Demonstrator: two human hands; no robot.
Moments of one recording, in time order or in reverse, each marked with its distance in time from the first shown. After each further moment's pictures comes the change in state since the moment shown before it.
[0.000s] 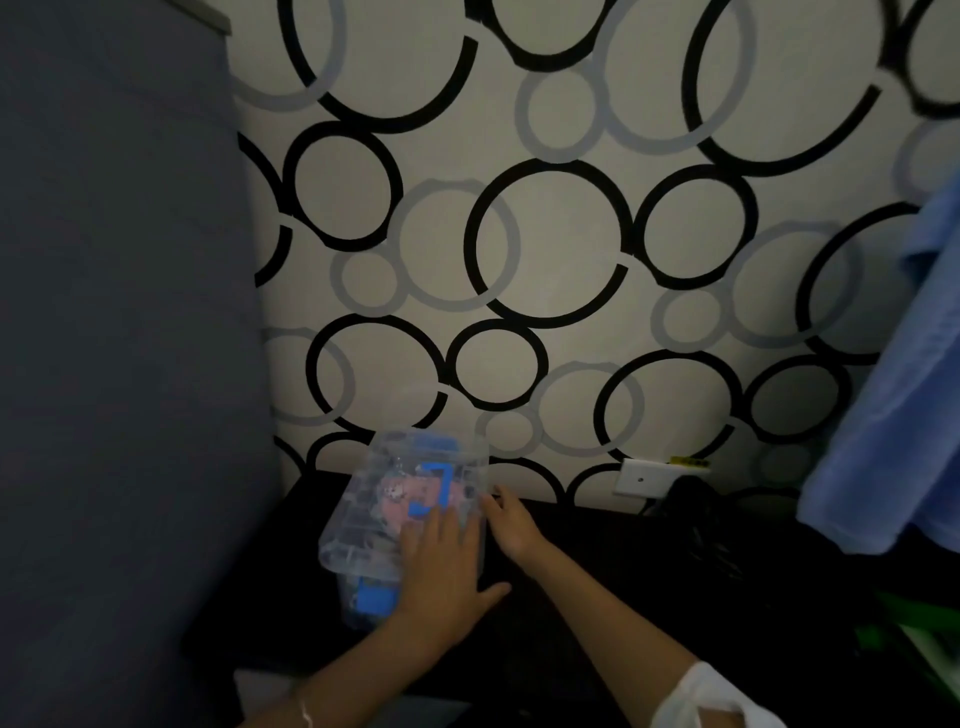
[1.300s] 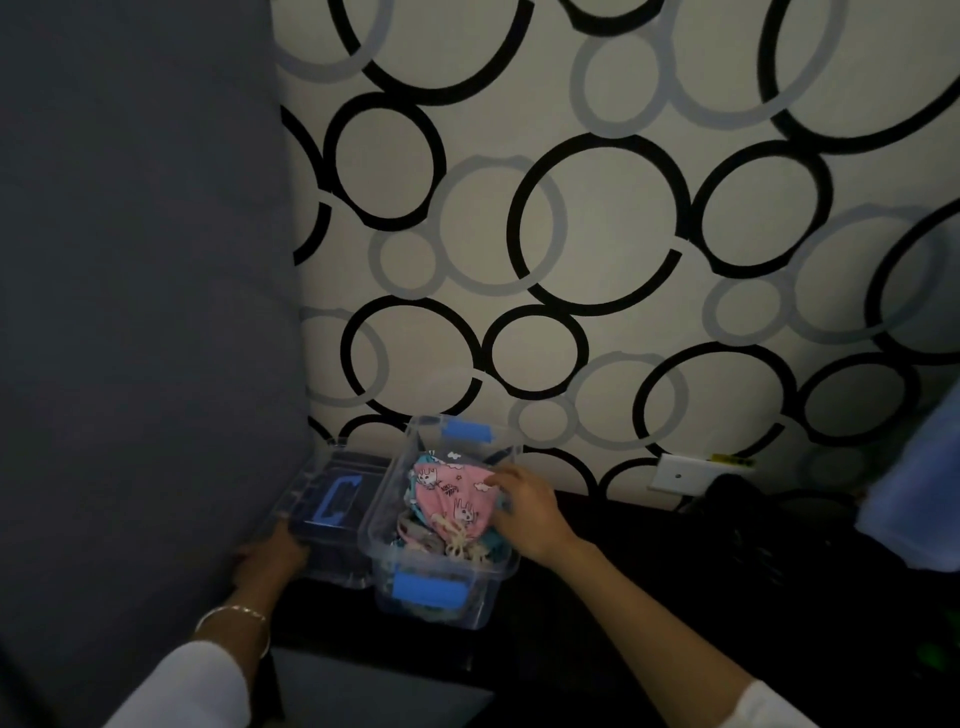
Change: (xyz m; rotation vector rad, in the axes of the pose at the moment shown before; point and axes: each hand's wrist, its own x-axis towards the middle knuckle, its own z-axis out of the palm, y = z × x) left_hand 0.015 -0.241 0.045 -0.432 -0.236 -0.772; right_hand 0.002 -0.014 0.011 -0.758 -0.024 -0.379
